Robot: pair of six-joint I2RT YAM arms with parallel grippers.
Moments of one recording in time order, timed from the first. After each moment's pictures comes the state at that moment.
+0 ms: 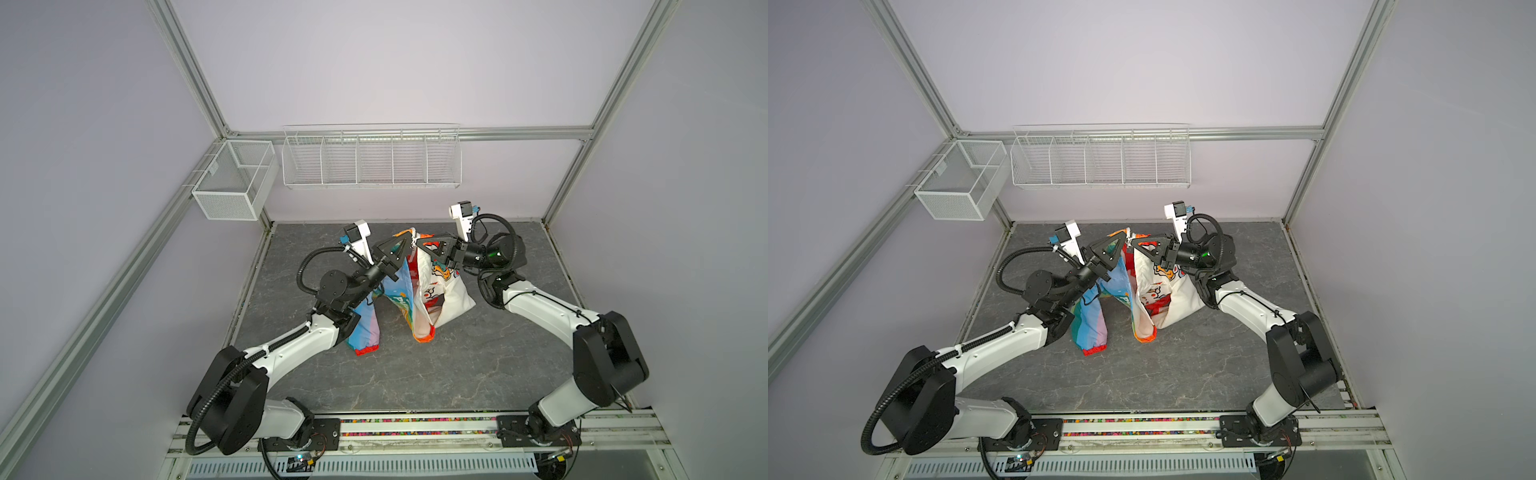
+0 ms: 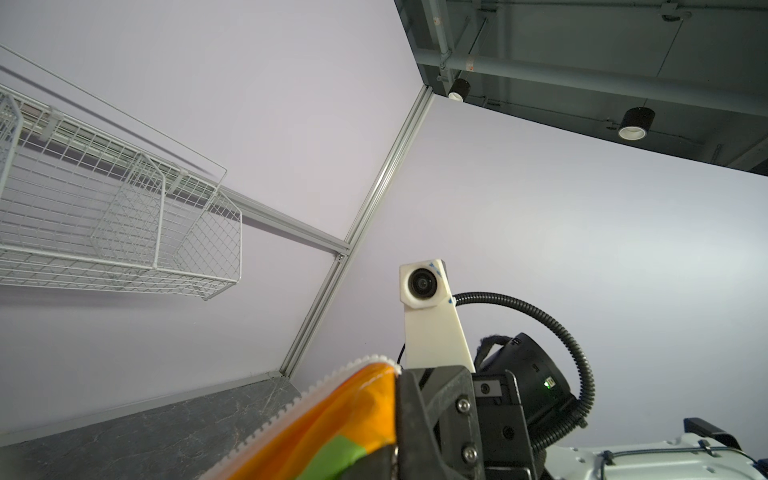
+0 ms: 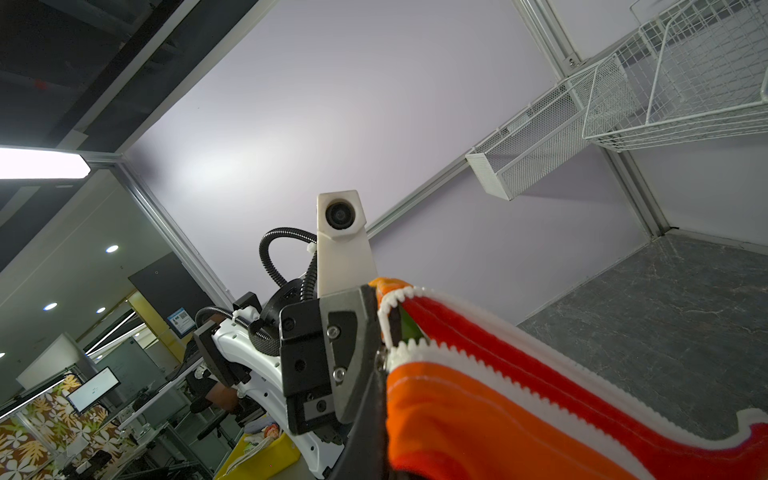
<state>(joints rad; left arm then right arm) -0.67 1.37 0.79 1.08 0.28 -0.66 0.47 1.59 1.06 1.04 -0.99 1.08</state>
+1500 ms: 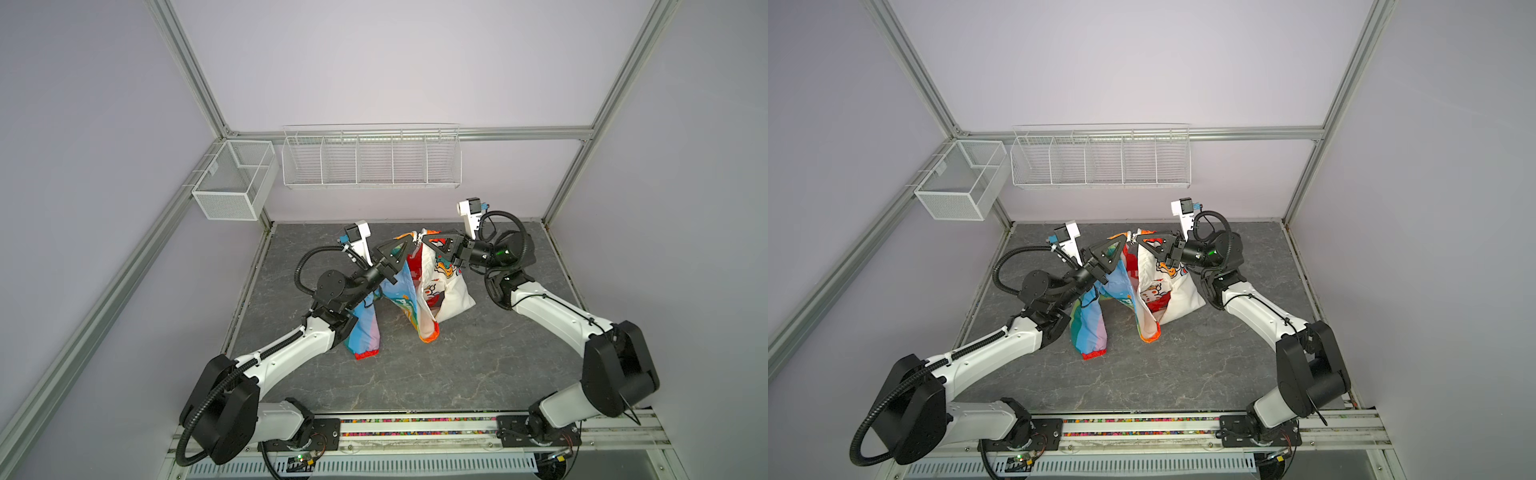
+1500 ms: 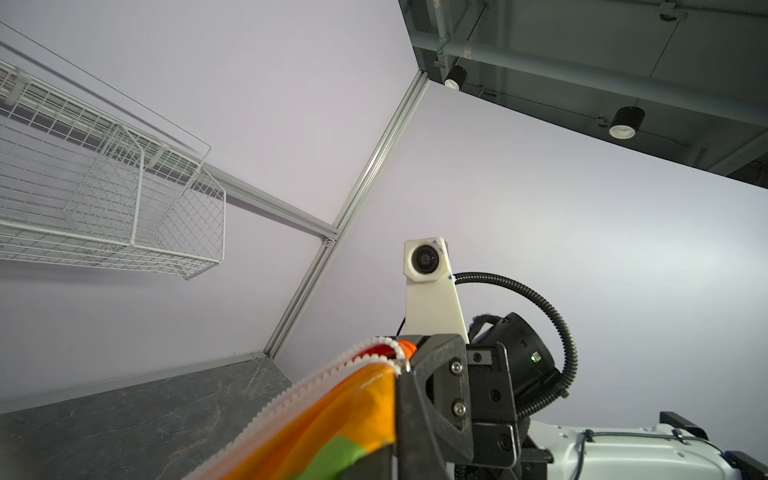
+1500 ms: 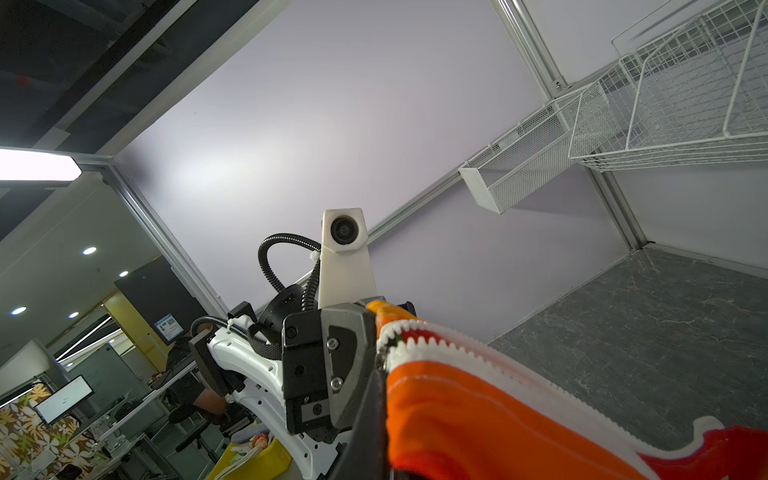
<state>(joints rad) -0.67 1.31 0.79 0.99 0.31 -0.71 0.45 1.52 1.06 0.94 -0.97 1.02</state>
